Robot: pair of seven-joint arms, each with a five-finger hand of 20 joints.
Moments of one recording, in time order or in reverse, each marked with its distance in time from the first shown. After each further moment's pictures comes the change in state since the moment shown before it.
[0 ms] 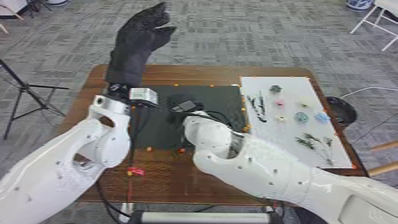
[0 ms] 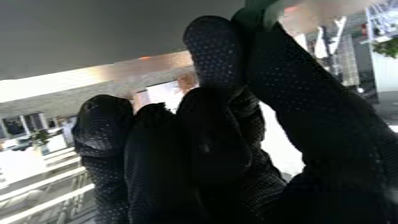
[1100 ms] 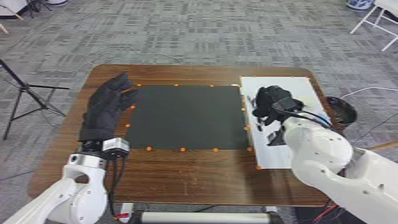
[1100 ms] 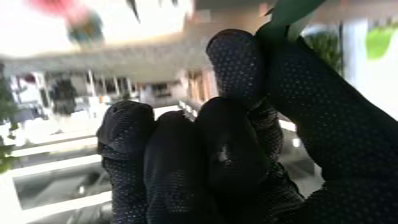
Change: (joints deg) left arm 37.0 -1.8 -23.0 -4.9 -0.5 2.6 -3.4; right arm -16.6 38.0 21.1 -24.7 0.4 4.6 -2.1
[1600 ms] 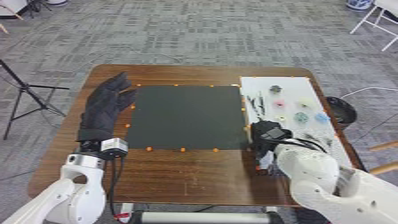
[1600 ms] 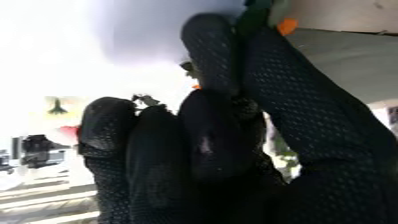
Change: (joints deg) left arm 1.1 0.0 -1.3 -0.2 0.1 -0.1 0.0; right arm -7.5 1.2 -2.7 -1.3 1.6 -10.0 1.3
